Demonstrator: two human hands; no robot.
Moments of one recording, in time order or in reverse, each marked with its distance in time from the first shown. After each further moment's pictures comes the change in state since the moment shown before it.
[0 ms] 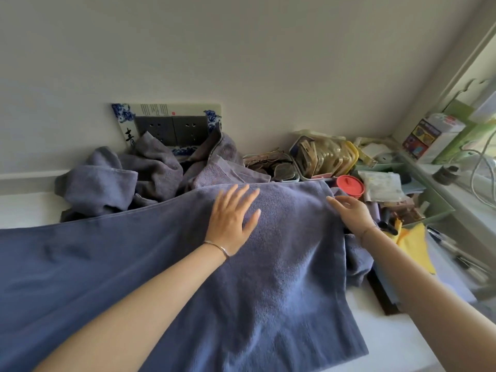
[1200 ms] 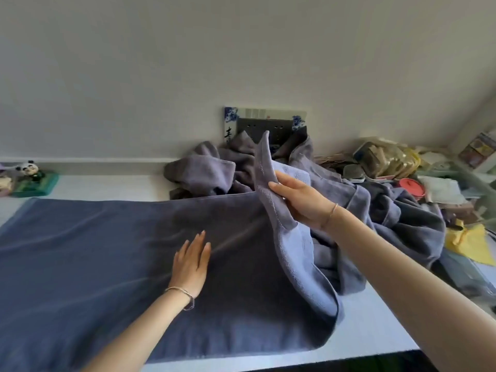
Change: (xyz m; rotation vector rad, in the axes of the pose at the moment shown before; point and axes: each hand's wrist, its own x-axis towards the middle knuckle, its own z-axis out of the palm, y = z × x) left_hand -0.237 -0.162 -0.142 -0.321 -0.165 -0.720; right_hand -0.202 -0.206 0.196 0.451 -0.835 -0.169
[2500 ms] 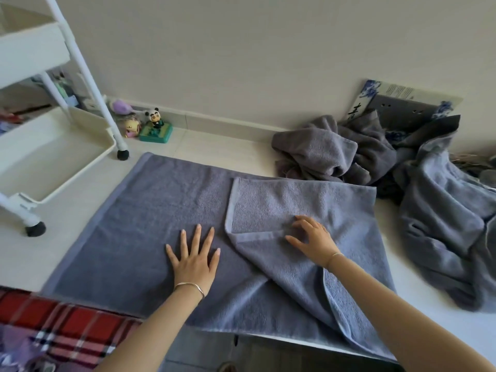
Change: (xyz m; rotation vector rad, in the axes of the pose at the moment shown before) left_hand -0.058 -0.232 -0.105 0.512 -0.024 -0.244; right_hand 0.074 0.195 0.178 -1.119 0.036 -0.016
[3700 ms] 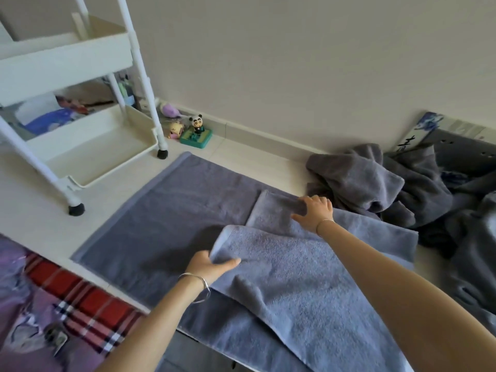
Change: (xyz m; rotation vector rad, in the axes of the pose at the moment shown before) left_hand -0.002 0.018 -0.061 -0.940 -0.164 -0.491; right_hand 0.142 -0.053 -0.020 -0.368 -0.082 0.022
